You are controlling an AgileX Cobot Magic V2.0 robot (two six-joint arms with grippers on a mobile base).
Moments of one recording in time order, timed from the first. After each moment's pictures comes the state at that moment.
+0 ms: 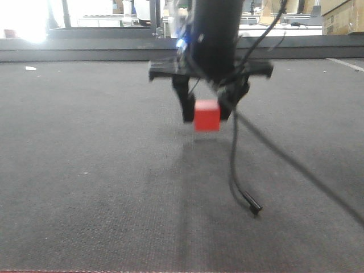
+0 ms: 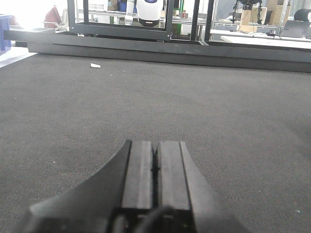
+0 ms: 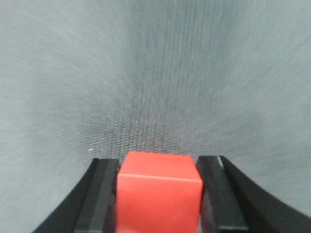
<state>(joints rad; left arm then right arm) -0.08 -0.01 0.03 0.00 0.01 -0.04 0.57 2.00 -1.68 -0.15 0.95 0.59</state>
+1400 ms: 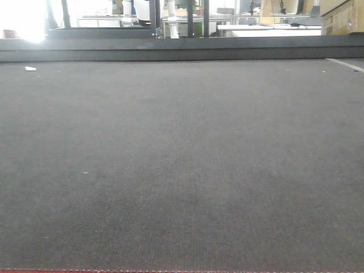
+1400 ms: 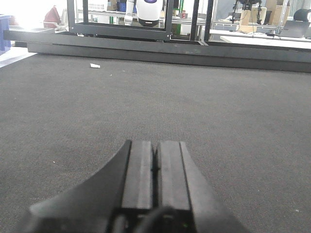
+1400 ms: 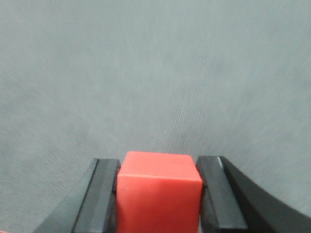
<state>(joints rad) -0.08 -0.01 0.03 0.00 0.01 -0.04 0.35 0.54 -0.64 -0.15 0.73 0.24</state>
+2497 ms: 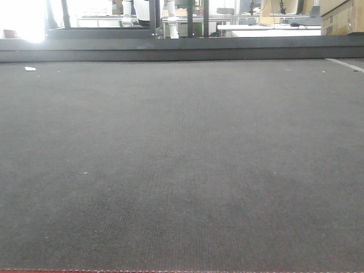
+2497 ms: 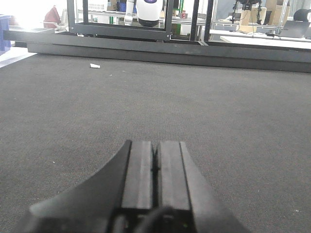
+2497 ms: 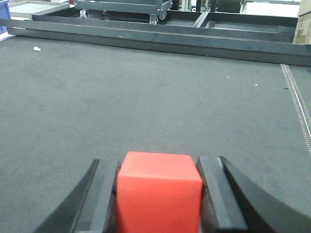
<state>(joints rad) -0.08 -0.01 0.03 0.00 0.01 -0.04 0.35 0.13 -0.64 -0.15 0.74 0.18</state>
